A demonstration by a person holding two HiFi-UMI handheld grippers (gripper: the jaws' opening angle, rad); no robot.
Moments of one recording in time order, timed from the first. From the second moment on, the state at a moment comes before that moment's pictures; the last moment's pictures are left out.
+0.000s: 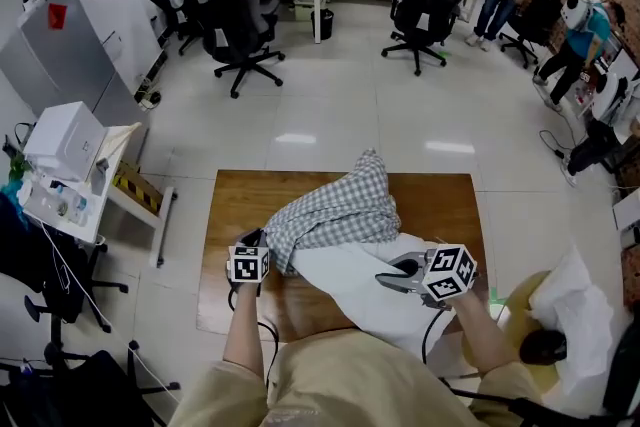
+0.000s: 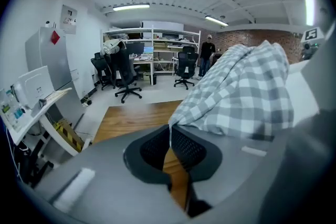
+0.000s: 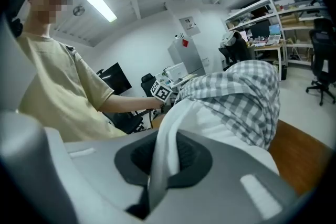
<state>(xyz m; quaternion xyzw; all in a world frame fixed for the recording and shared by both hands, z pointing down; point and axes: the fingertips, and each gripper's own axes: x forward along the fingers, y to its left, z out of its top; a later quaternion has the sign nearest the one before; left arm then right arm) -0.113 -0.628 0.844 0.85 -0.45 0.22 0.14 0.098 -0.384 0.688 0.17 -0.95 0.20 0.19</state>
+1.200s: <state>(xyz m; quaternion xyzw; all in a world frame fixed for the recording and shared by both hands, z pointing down) 0.084 -0.558 0.776 0.86 -0.22 0.46 -0.05 0.065 -0.375 0.724 0.20 -0.94 0.13 0.25</state>
